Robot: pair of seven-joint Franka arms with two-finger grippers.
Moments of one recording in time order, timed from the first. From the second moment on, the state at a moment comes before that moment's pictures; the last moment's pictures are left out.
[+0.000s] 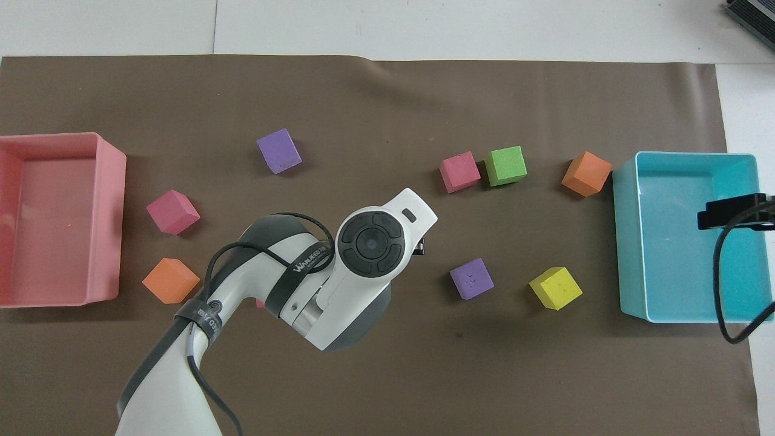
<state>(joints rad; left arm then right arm) -0.73 0.30 -0.01 -1.81 0.02 2.22 -0.66 0.05 -0.11 -0.07 -1.59 -0.02 1.51 0.03</state>
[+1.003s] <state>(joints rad) -0.73 0.30 -0.01 -1.81 0.02 2.22 -0.71 0.05 -0.11 -0.07 -1.59 -0.02 1.51 0.03</state>
